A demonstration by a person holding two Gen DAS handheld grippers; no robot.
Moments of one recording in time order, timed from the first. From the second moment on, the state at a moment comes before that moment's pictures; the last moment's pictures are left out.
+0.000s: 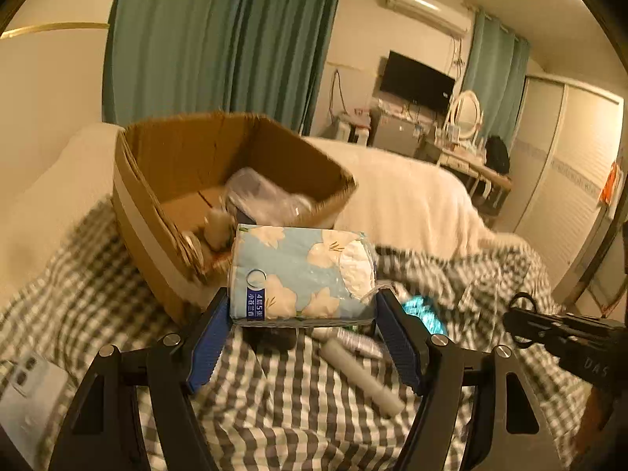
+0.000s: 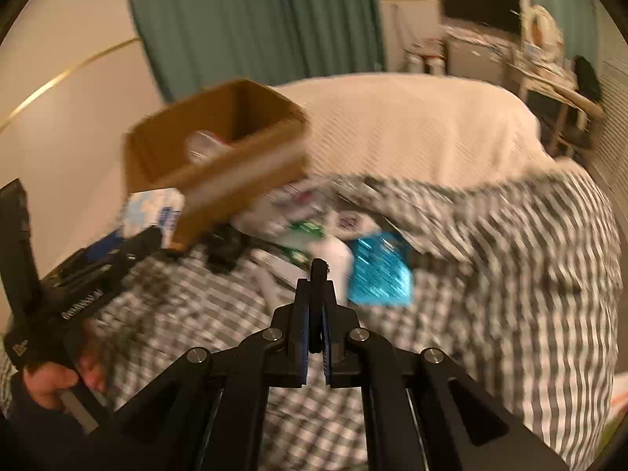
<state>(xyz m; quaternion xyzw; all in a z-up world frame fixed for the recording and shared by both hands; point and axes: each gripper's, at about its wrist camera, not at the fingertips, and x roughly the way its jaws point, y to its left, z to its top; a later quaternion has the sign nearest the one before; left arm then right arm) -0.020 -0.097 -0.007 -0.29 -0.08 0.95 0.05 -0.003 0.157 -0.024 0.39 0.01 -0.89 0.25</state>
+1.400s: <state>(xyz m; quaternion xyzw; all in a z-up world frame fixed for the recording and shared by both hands) -0.085 -0.171 0.020 -0.23 -0.12 0.96 -0.01 -0.149 0.046 0.036 0.36 -0.03 -0.89 0.29</state>
